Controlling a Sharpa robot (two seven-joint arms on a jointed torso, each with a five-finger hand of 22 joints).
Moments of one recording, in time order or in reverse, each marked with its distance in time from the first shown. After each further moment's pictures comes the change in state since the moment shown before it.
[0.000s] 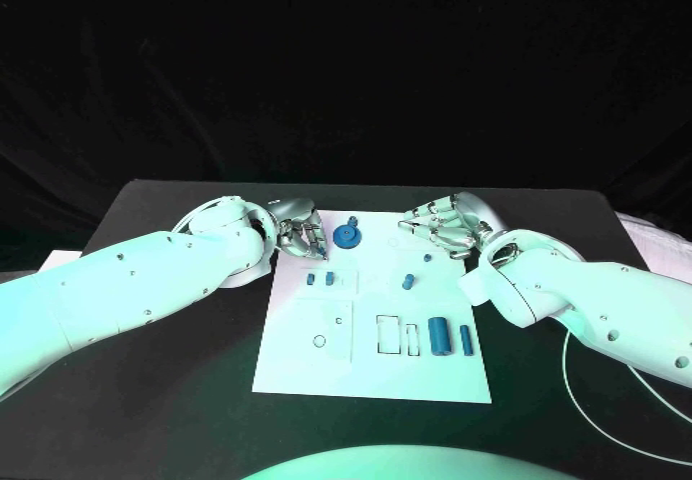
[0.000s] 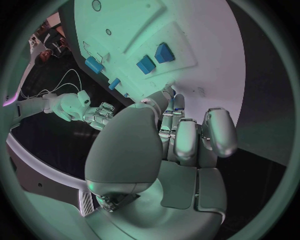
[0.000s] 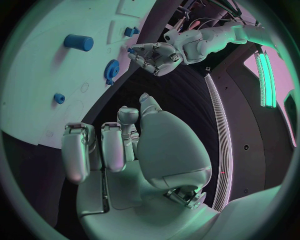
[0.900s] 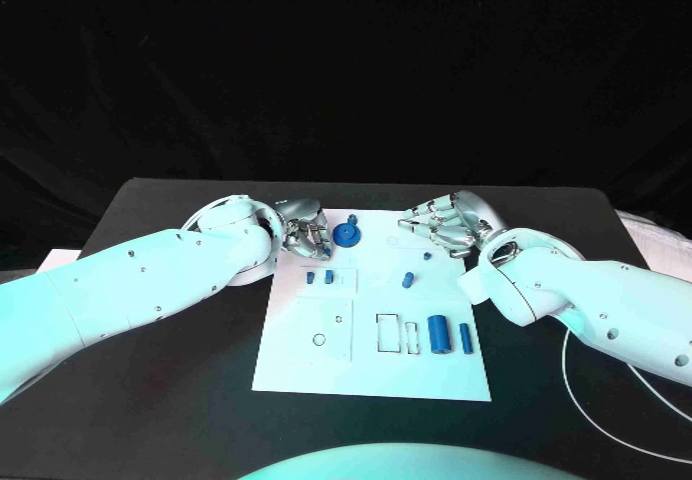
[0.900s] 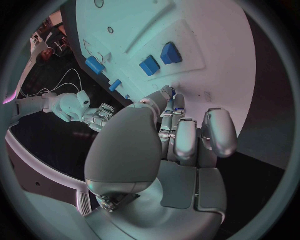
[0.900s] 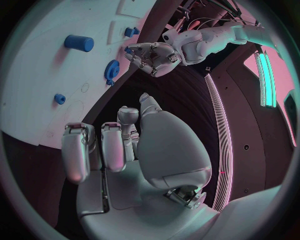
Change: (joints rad) left arm -0.001 0.032 -0.002 -0.021 0.008 0.019 -0.007; left_hand -0.005 -0.005 0.003 -0.003 0.000 0.000 0.000 -0.006 -0.002 0.000 0.000 -0.004 0.000 0.000 0.000 0.000 -0.003 0.000 0.000 0.000 0.004 0.000; right arm 0.000 0.000 0.000 0.001 0.000 0.001 0.000; right_hand 0.000 0.000 0.000 0.000 0.000 0.000 0.000 0.000 0.000 0.000 0.000 0.000 0.000 0.000 0.000 0.000 0.000 0.000 0.000 0.000 0.000 0.000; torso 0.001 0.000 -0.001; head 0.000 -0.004
